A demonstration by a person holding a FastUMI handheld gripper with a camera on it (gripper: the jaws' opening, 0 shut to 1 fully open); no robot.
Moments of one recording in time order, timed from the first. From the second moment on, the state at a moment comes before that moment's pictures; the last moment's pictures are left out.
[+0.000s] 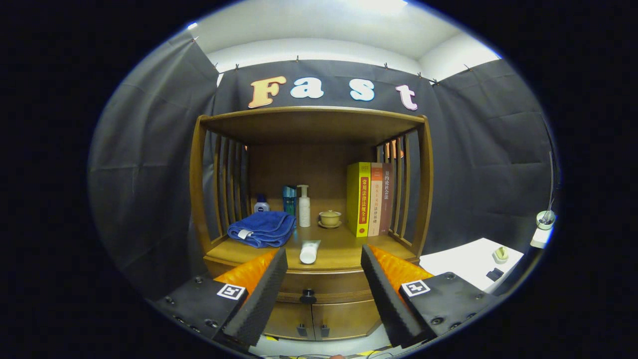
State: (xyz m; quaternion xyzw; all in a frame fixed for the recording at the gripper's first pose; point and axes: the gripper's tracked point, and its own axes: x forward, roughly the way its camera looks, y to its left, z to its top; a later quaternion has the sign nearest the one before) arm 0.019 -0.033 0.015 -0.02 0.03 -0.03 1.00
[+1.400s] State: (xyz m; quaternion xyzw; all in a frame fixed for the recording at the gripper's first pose) arm 0.023 -0.032 0.019 -0.03 0.02 -0.03 1.00
